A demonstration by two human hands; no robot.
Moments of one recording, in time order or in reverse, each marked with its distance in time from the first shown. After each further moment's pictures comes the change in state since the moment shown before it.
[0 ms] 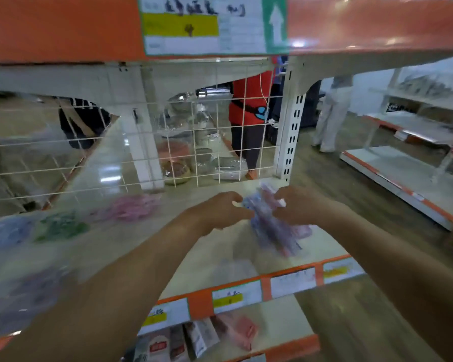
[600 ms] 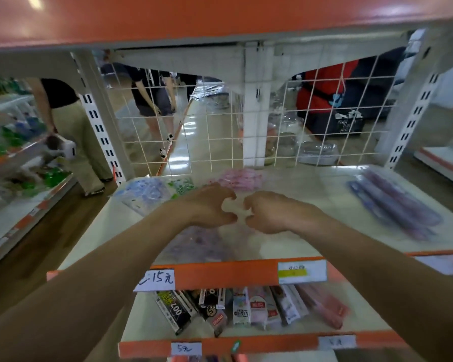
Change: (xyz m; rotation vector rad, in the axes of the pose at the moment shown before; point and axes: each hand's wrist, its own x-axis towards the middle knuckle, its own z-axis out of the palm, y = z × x) left_hand -0.133 -0.160 -0.153 0.660 0.039 0.033; right_hand -0.036 -0.270 0.039 0.015 -0.134 -0.401
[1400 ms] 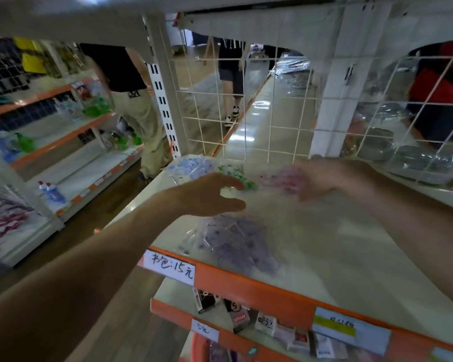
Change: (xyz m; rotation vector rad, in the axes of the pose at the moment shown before) left_hand -0.012 -0.053 0.000 -0.316 0.129 -0.297; right_hand 0.160 0.058 -0.015 -0.344 -0.069 -0.157
